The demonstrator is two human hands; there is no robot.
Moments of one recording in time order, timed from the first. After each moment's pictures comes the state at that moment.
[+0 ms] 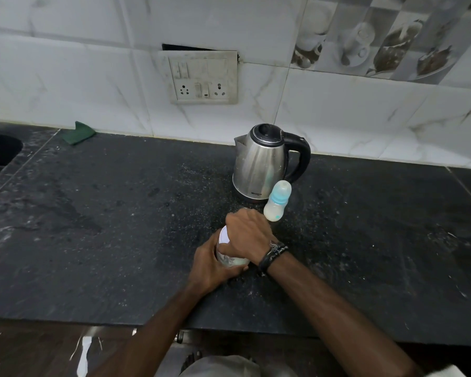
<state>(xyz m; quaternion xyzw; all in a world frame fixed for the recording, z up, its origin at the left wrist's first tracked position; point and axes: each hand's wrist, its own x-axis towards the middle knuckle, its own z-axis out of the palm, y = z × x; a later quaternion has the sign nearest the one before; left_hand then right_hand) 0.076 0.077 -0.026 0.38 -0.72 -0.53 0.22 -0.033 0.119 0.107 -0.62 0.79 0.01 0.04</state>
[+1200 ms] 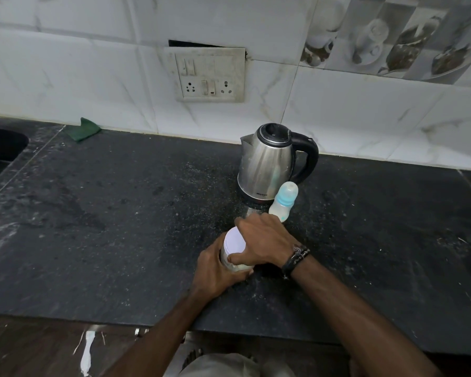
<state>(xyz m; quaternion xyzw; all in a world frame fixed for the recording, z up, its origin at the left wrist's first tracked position) 0.077 0.083 -0.027 0.34 -0.76 -0.49 0.26 -0.057 0.128 0.095 -0.68 0.73 0.03 0.02</state>
